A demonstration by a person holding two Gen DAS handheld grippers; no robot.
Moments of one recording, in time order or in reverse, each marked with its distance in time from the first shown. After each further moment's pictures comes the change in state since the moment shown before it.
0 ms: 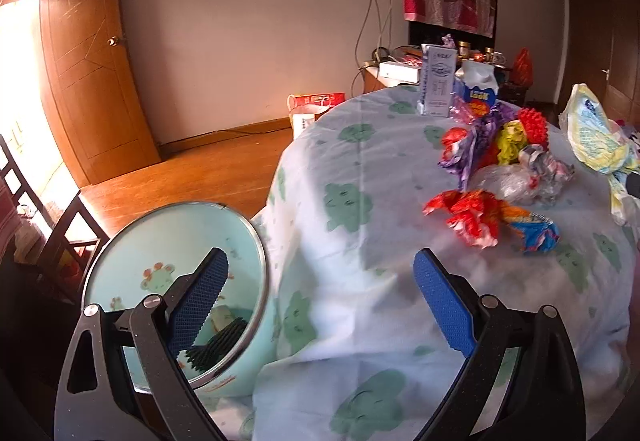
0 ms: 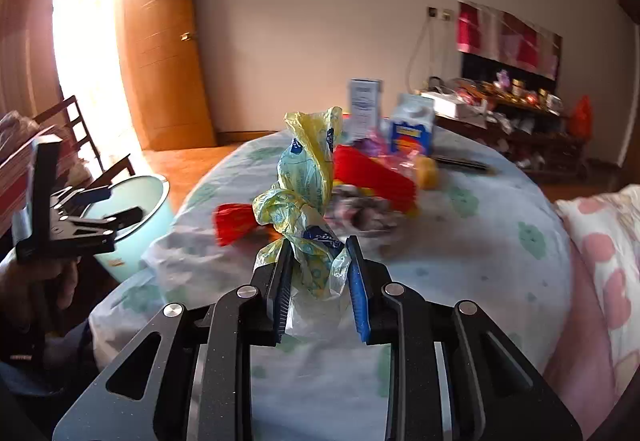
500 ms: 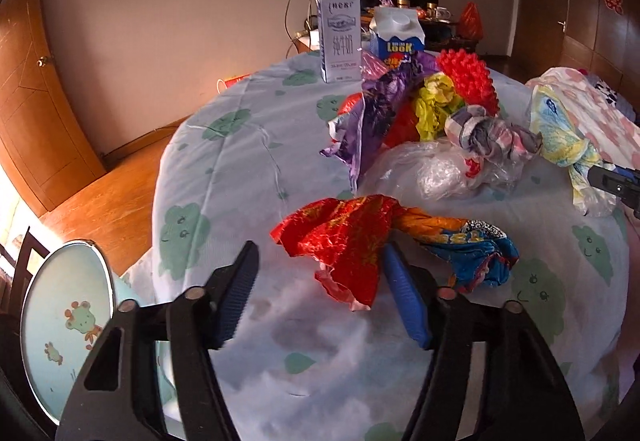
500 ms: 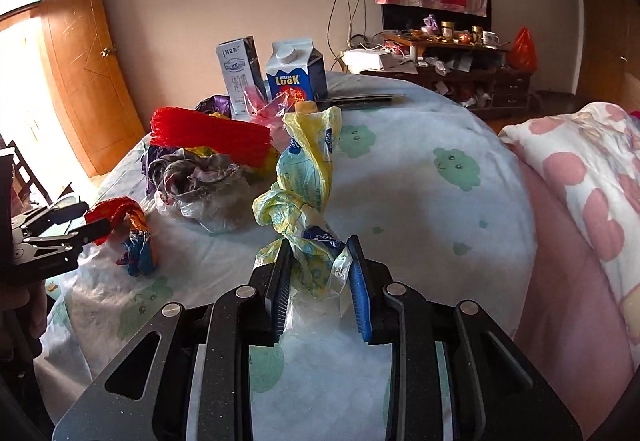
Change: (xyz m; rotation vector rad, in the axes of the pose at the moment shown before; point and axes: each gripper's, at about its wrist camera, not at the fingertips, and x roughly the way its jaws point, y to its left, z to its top) left arm 0.071 -0.098 0.018 0.149 0.130 -0.151; right arm 0.037 -0.103 -0.040 0.186 0.078 -0.124
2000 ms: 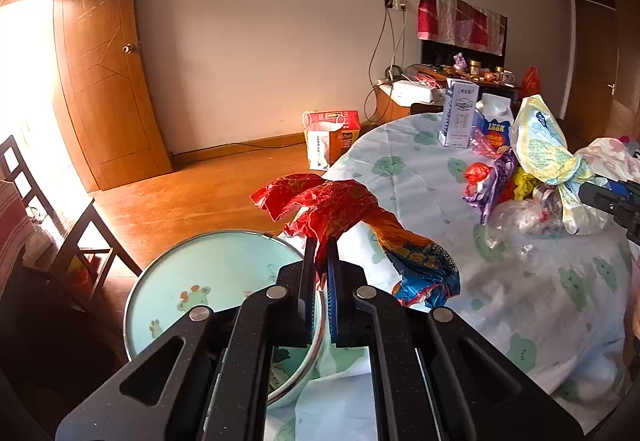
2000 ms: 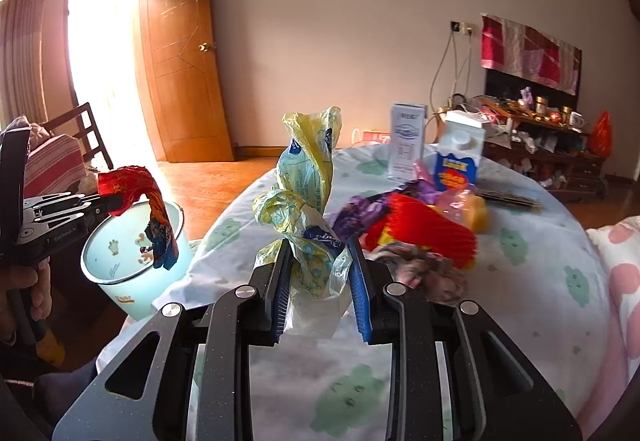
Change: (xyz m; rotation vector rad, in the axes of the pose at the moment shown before) left arm -0.114 0.133 -0.036 -0.190 -0.168 0.202; right arm -0.011 0.164 0.047 -0.250 -0.121 0.232
